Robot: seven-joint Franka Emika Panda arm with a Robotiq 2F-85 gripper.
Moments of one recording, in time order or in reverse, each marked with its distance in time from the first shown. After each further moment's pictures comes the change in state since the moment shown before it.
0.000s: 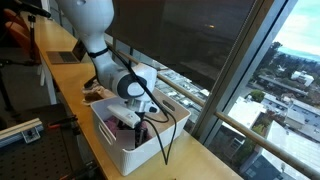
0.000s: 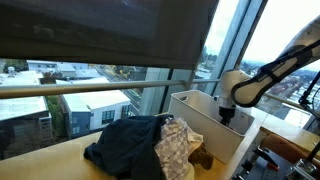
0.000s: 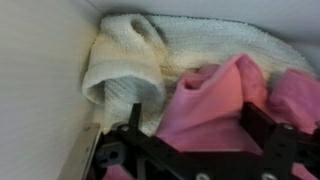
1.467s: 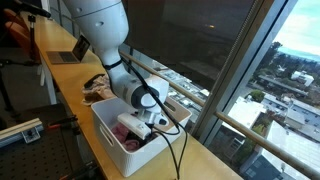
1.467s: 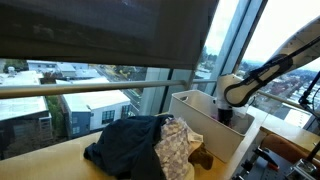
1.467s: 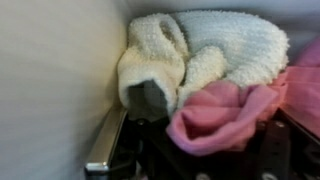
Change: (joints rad) arm -0.054 0.131 -0.016 0.168 0.002 -0.119 -0.017
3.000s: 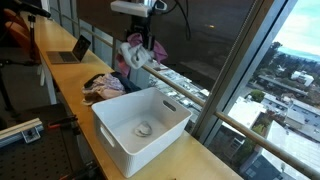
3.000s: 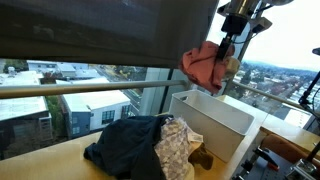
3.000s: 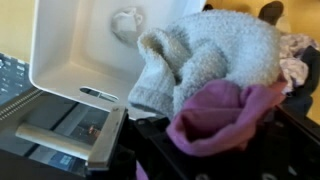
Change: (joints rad) arm 0.145 -0.601 0.202 0.100 0.211 -0.326 -0.141
